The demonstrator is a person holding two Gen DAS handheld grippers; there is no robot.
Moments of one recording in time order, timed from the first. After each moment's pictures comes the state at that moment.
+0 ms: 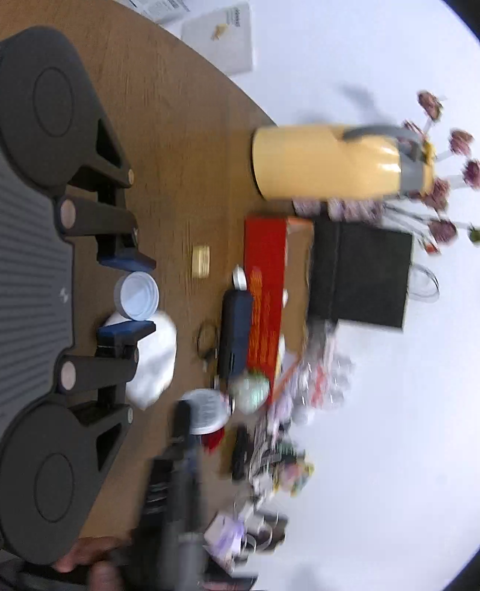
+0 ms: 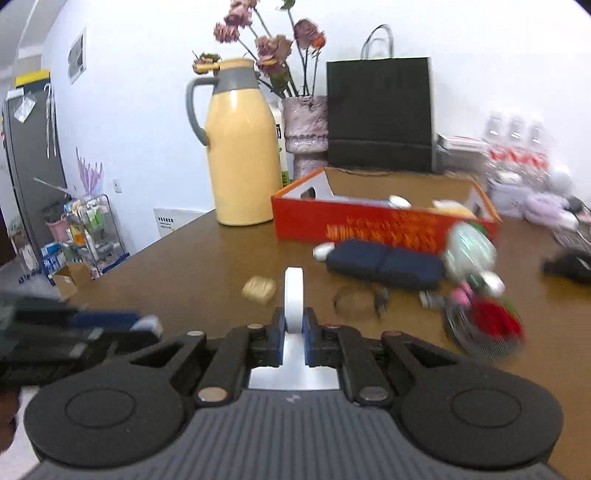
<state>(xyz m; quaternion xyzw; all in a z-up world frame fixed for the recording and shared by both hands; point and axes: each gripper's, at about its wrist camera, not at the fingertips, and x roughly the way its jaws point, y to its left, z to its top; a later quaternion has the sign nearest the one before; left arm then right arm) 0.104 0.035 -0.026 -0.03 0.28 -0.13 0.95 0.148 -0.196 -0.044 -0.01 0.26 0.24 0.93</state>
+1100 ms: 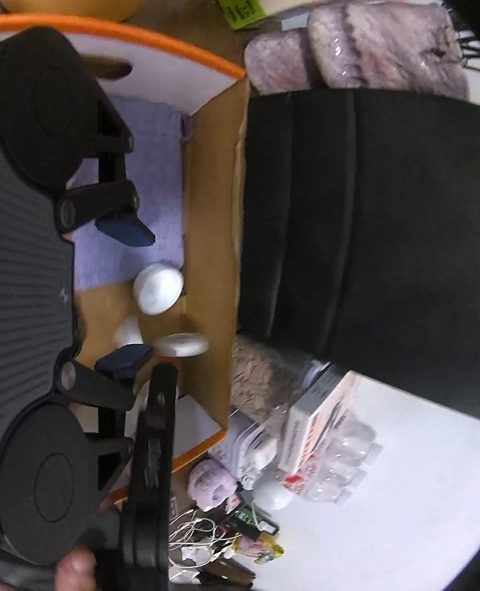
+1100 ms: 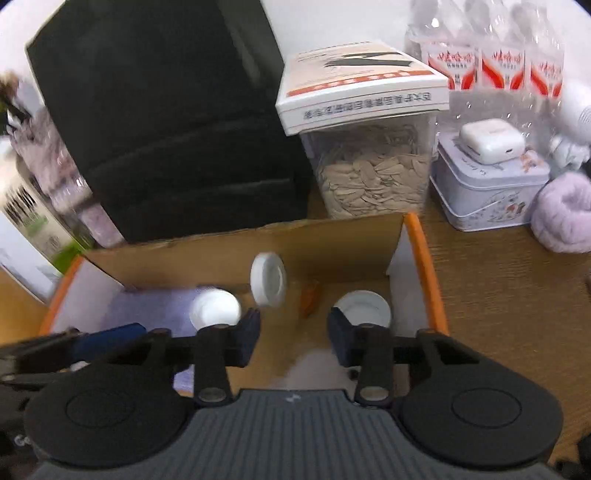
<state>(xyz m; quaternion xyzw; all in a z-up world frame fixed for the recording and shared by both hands) 0.594 -0.057 -0.025 -0.06 0.40 -0.14 0.90 0.623 -0.253 -0.047 0.12 0.42 0.14 0.89</state>
